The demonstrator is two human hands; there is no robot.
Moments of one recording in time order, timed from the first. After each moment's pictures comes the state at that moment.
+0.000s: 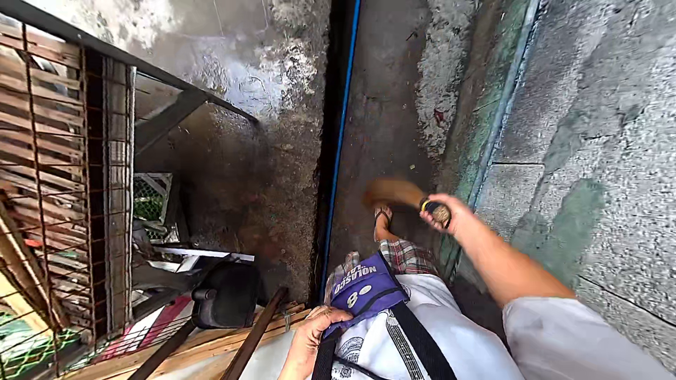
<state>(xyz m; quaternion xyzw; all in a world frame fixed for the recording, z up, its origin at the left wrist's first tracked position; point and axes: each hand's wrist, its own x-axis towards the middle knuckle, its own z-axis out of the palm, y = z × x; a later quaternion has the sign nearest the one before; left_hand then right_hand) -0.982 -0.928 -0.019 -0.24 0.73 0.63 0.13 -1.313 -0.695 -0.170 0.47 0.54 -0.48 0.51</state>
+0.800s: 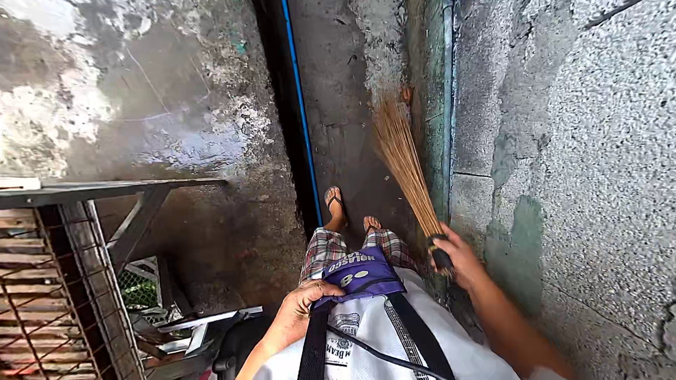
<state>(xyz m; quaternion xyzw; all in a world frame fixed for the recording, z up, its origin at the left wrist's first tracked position) -1.187 -1.034 -0.047 -0.05 0.71 0.65 0.25 -1.278 -0.652 -0.111 0.39 0.64 -0.53 0.40</state>
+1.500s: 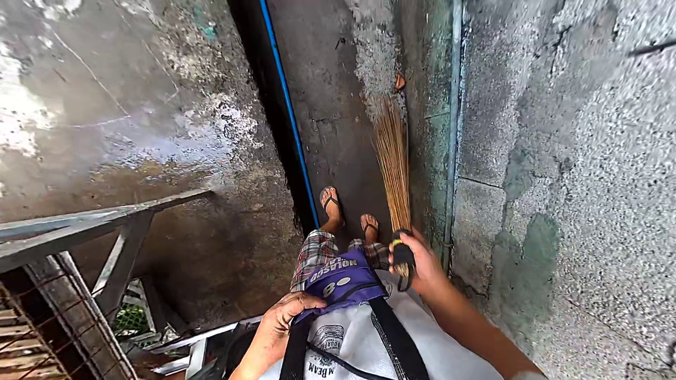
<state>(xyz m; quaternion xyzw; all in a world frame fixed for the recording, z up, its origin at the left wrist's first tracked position) -1.227 -1.126 -0.066 -0.08 0.69 0.66 0.28 -1.333 -0.820 -0.093 0.52 0.47 -0.64 0.32</state>
